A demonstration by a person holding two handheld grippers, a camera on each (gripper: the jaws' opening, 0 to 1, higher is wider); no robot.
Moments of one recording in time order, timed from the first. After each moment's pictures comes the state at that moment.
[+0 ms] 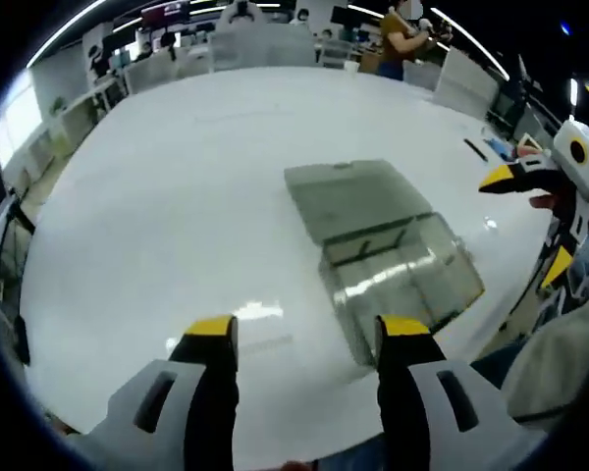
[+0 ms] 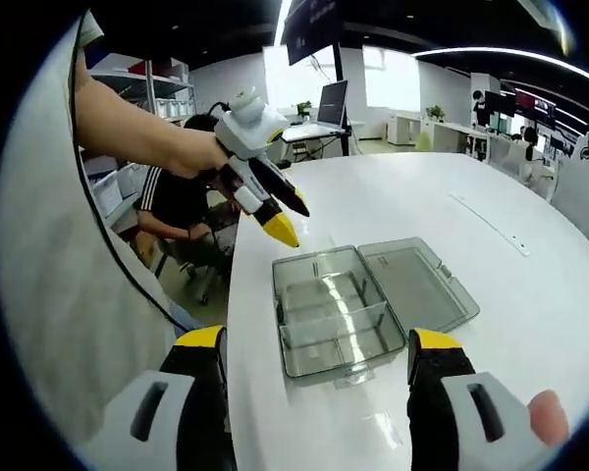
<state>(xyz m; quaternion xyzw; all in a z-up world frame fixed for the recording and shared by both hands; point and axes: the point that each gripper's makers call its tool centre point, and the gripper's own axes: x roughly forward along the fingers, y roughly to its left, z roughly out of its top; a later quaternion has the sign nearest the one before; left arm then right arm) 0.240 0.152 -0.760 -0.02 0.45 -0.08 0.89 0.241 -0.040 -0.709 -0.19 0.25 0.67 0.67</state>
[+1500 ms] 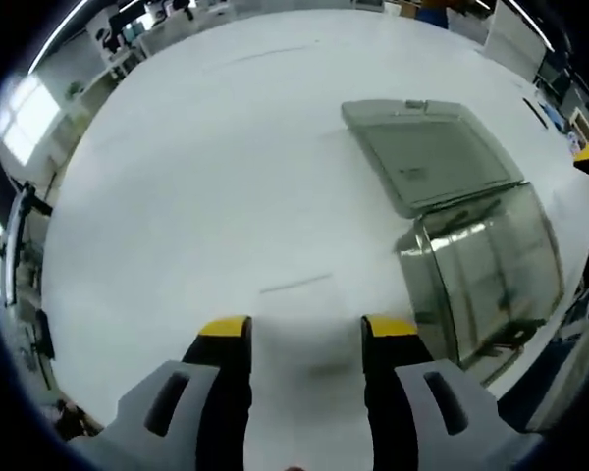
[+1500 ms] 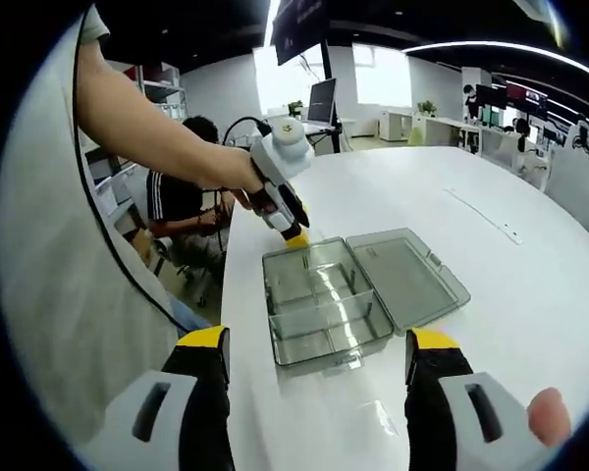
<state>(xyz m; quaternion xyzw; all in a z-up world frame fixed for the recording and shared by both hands) 0.256 0.187 -0.816 0.04 0.55 0.00 0.83 0.252 -0.052 -0.713 -0.19 0.27 0.65 0.68</state>
